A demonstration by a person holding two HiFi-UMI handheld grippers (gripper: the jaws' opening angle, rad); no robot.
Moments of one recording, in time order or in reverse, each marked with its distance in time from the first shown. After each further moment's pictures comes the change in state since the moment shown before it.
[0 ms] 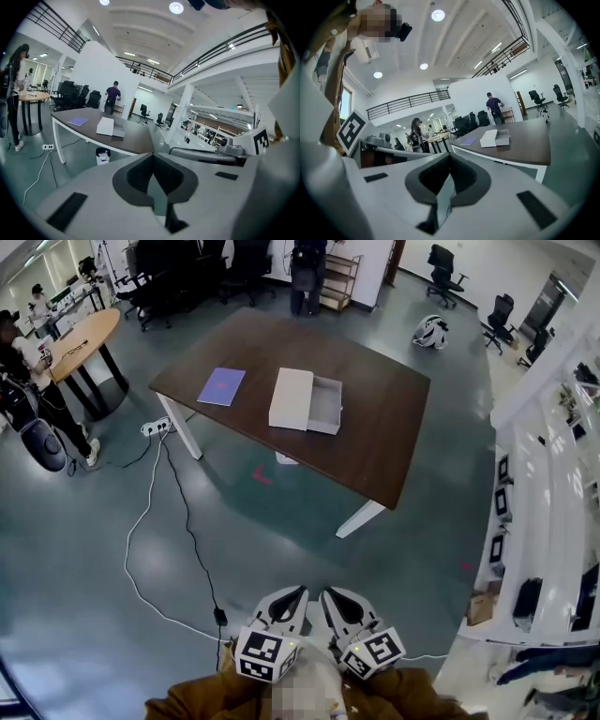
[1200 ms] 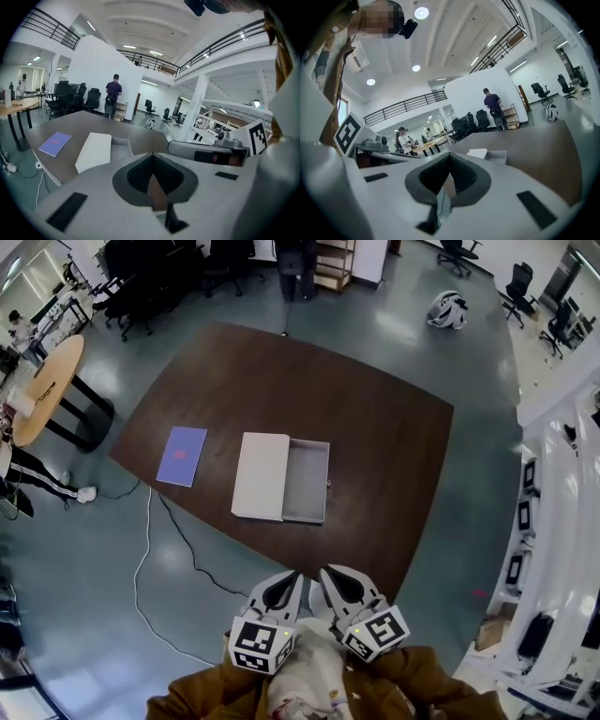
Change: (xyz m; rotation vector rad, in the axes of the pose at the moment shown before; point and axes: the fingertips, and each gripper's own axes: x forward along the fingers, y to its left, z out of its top) left arm 0.376 0.171 0.199 0.034 0.069 0.062; right arm 0.290 -0.336 0.157 0.050 -0.004 0.049
